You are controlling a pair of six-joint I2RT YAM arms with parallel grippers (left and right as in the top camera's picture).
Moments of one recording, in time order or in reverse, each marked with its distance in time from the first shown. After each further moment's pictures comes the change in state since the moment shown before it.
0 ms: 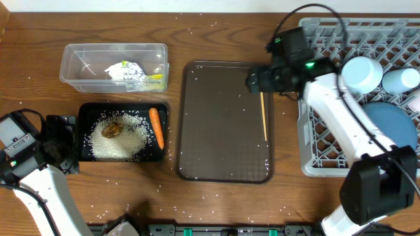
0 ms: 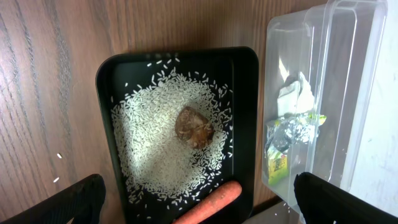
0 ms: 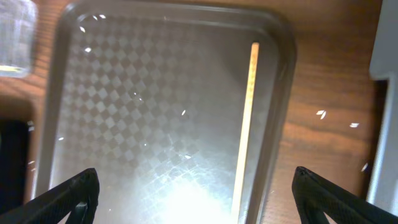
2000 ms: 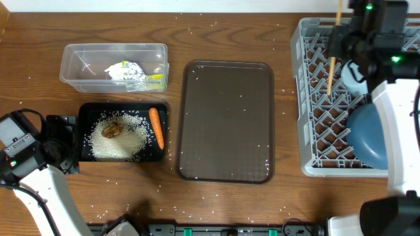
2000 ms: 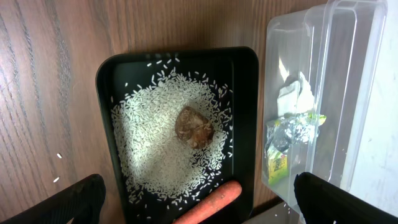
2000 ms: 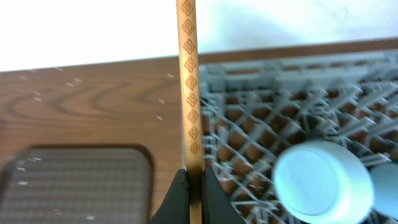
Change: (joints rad) left arm 0.000 0.000 0.000 0.000 0.000 0.000; right arm -0.372 -0.169 0.153 0.058 0.050 -0.204
